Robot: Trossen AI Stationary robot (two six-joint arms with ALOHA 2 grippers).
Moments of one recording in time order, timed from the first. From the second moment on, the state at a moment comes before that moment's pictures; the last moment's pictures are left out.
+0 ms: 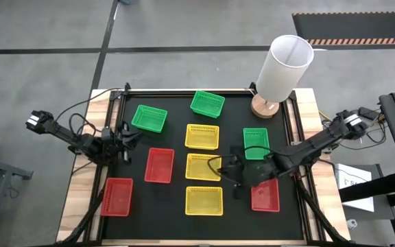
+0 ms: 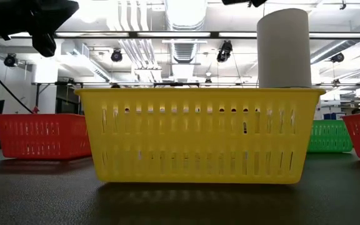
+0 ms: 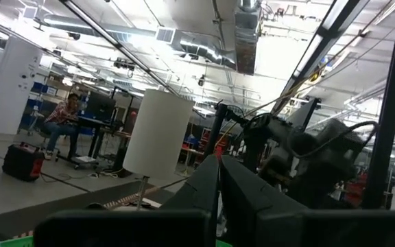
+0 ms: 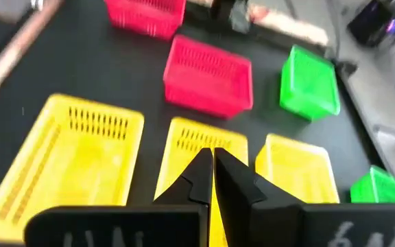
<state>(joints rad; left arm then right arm) -0.41 0.52 0.01 1.04 -0.69 0.07 0.45 1.46 1.14 -0.38 0.46 0.02</state>
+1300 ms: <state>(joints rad) -0.41 0.40 0.01 1.23 -0.69 0.34 0.37 1.67 1.36 -0.50 0.42 0.22</state>
